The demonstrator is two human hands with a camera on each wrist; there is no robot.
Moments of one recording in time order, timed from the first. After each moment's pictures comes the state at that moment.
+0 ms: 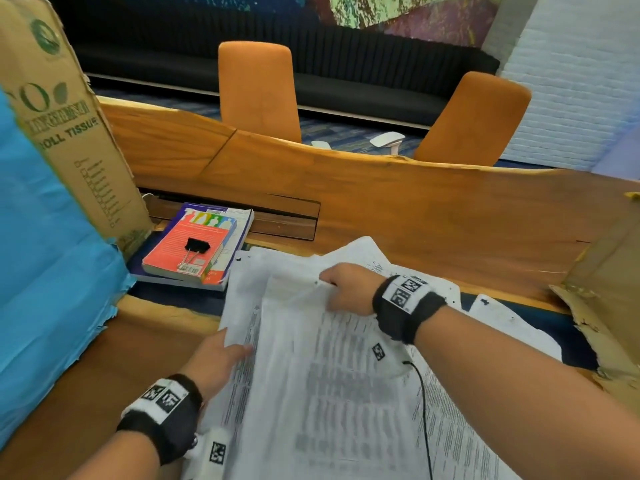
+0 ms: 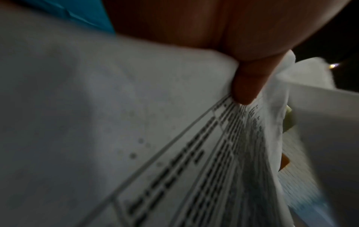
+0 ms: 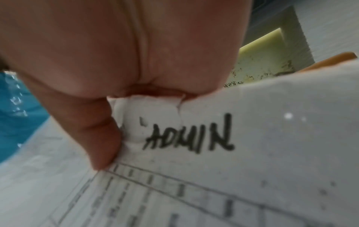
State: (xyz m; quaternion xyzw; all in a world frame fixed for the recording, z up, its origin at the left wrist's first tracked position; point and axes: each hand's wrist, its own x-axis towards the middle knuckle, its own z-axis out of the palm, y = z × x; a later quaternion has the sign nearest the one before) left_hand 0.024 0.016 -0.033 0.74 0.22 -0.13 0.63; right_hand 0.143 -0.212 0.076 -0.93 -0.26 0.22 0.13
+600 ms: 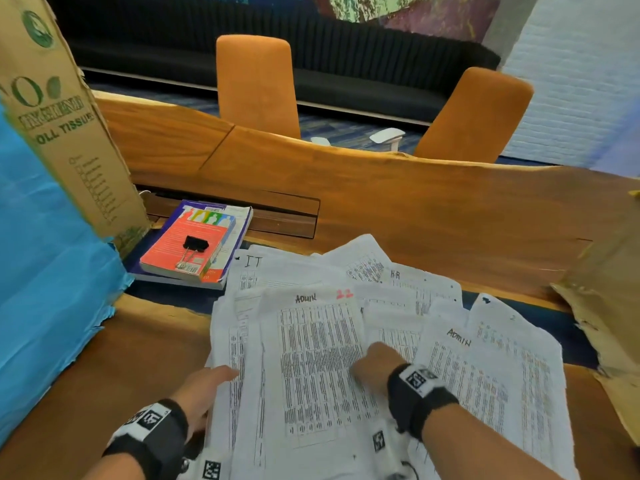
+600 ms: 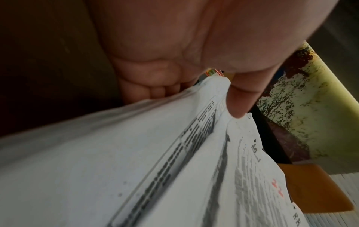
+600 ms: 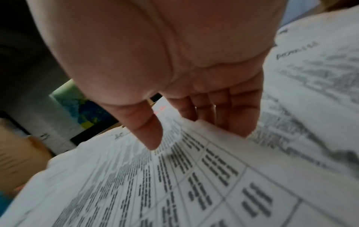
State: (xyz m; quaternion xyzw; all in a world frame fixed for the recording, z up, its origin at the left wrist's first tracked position) left_hand 0.006 0.033 -0.077 0.62 0.37 -0.24 0.64; right_hand 0.082 -0.256 -0.031 -0.91 0.10 0.35 0.20
